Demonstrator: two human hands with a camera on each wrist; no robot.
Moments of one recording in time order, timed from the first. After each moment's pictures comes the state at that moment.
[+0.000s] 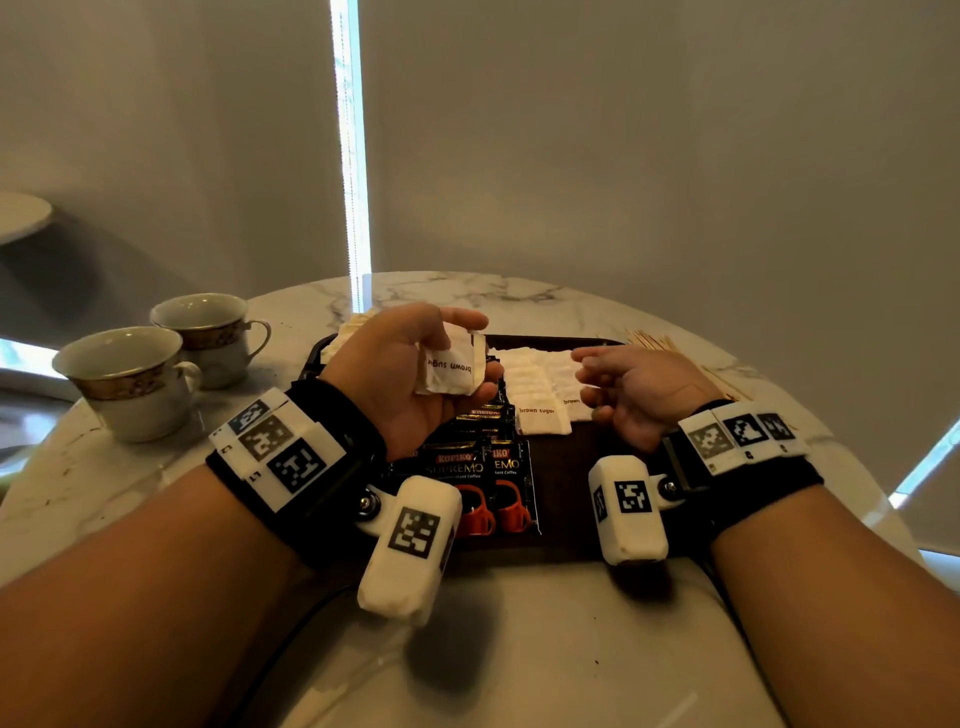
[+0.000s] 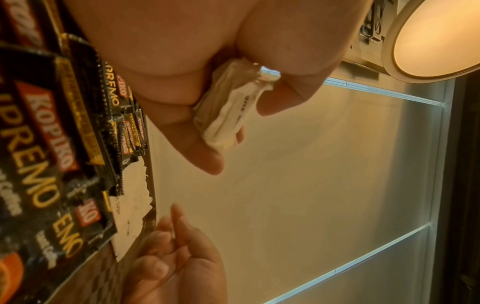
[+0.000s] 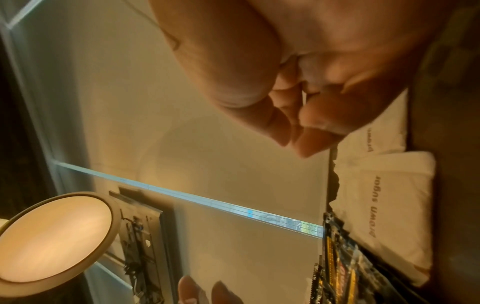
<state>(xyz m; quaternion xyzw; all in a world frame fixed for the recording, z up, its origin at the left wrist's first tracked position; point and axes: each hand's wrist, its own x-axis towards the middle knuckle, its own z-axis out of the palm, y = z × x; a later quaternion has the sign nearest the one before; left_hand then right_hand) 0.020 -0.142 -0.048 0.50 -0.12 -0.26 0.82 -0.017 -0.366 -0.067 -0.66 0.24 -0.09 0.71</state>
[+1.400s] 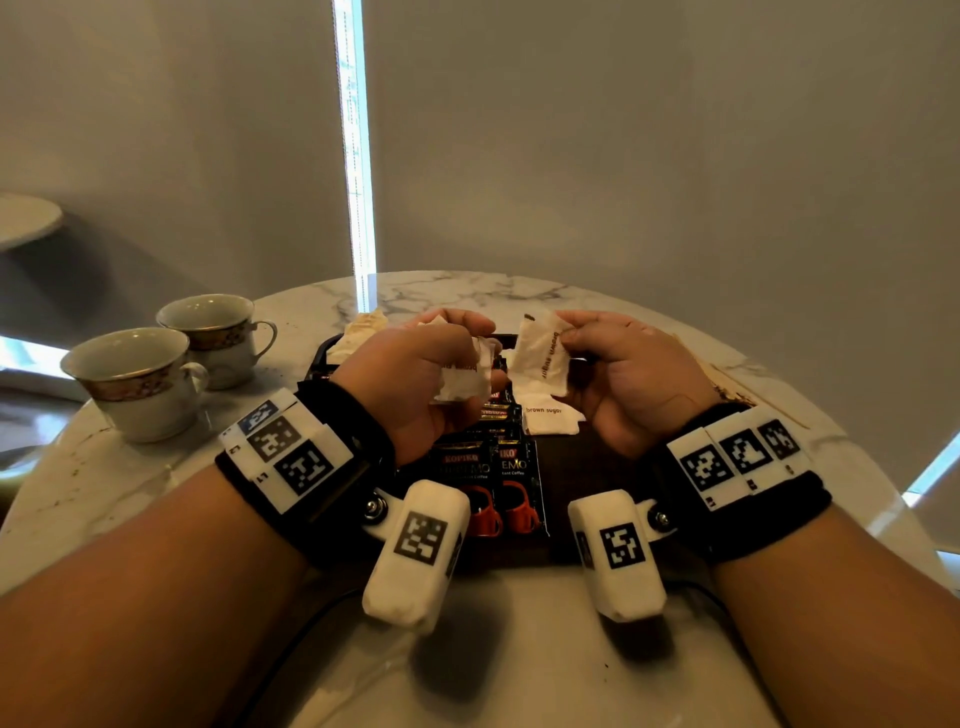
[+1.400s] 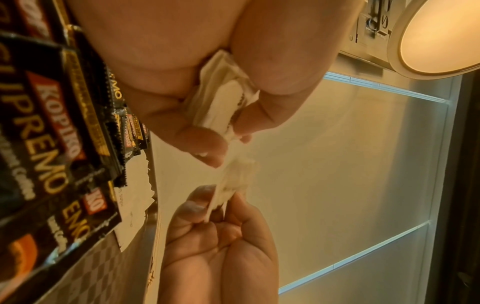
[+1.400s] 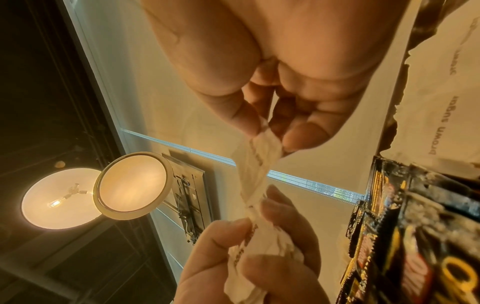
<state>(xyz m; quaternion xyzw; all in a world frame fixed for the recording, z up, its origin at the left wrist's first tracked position) 0.022 -0.145 -0.052 0.54 -0.14 -0.25 0.79 -0.029 -0.321 -0.050 -0.60 0.08 -0.15 0.78</state>
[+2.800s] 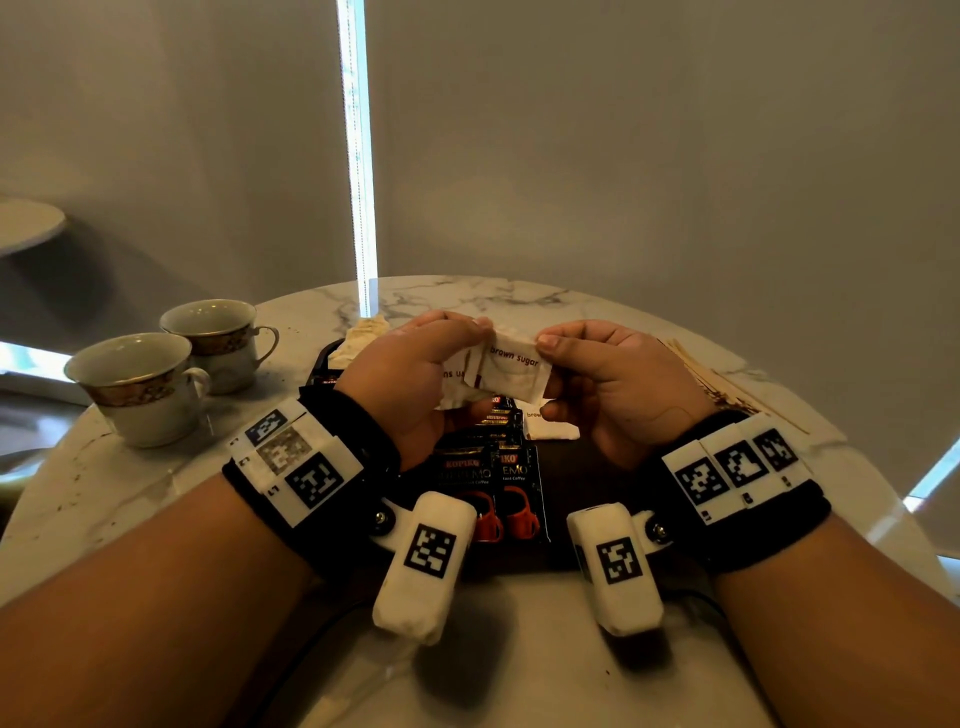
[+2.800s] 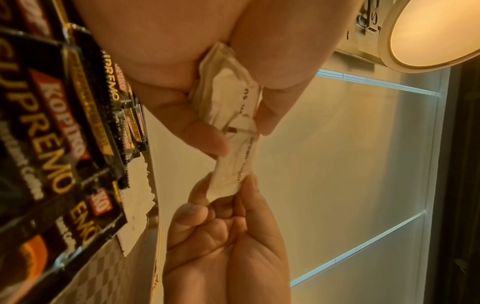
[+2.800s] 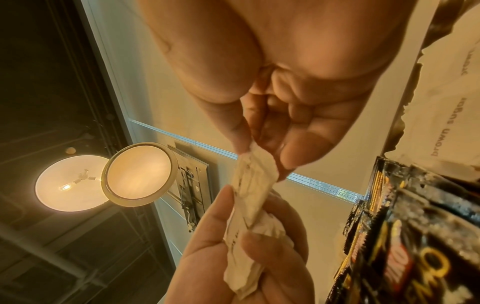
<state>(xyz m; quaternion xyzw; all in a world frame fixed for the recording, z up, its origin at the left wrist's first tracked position) 0.020 -0.150 -0.052 0.56 -0.13 -0.19 0.80 -0.040 -0.310 -0.047 -0.65 0.05 -0.13 0.75</state>
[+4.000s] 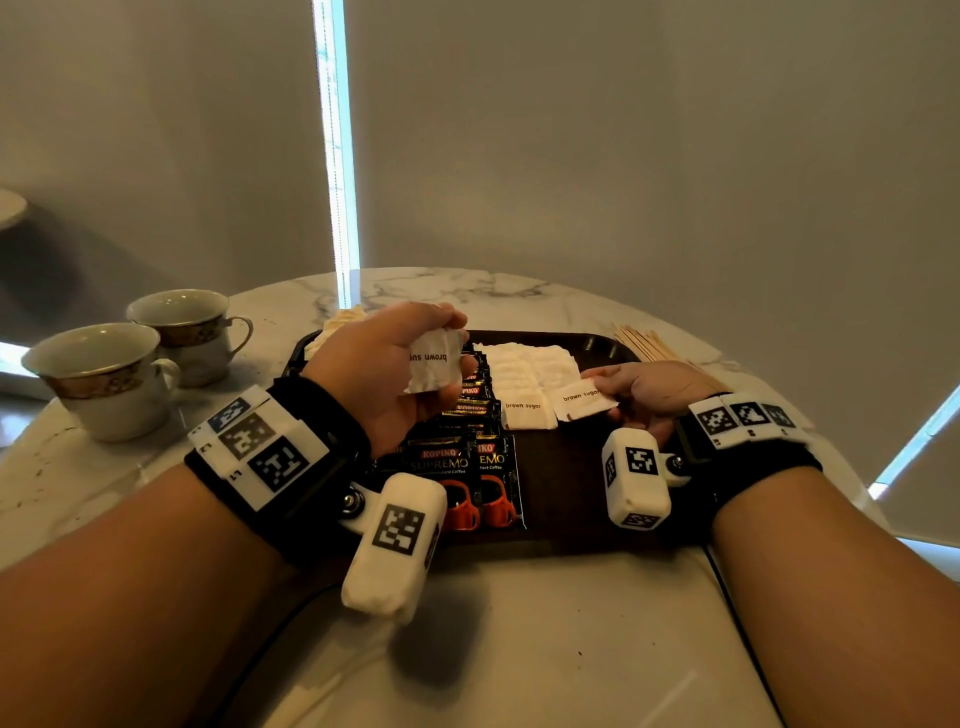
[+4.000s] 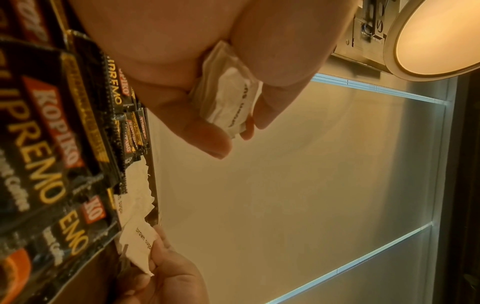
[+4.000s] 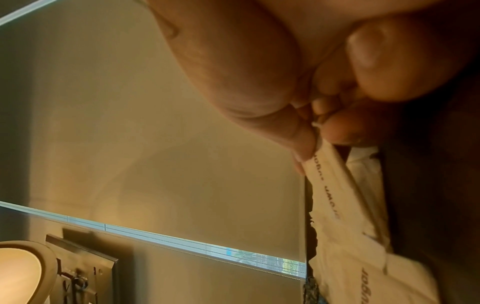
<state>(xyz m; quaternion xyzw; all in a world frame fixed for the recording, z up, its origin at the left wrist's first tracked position) 0.026 -0.146 -0.055 0.53 -0.12 -0.22 0.81 -0.010 -0.416 -0.080 -0.70 0.32 0.02 0.64</state>
